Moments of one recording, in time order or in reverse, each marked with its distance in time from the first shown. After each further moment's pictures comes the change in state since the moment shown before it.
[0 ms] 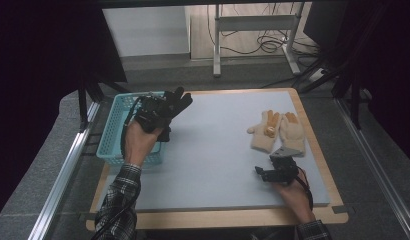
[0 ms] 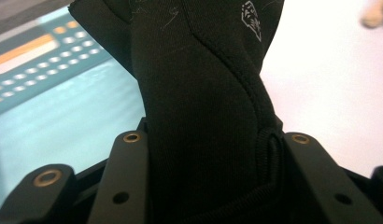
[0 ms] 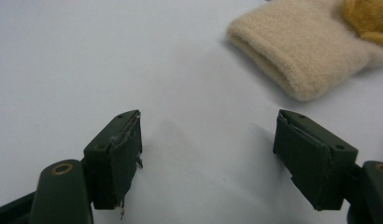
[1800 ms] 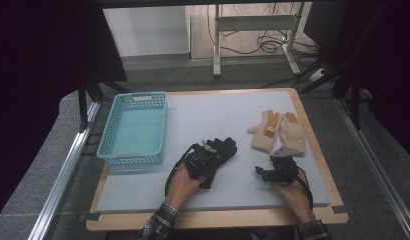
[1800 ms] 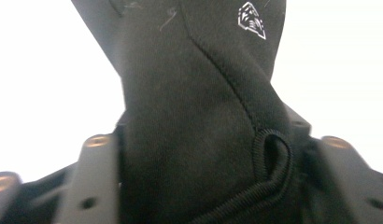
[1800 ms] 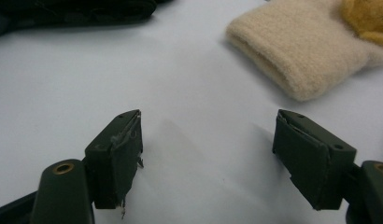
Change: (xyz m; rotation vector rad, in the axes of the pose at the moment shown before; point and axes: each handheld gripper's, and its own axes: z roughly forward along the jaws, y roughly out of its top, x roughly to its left) left arm -0.153 -0.075 0.092 0.085 -0.201 0.229; right arm 0.000 0.000 0.000 0.000 -0.003 0.002
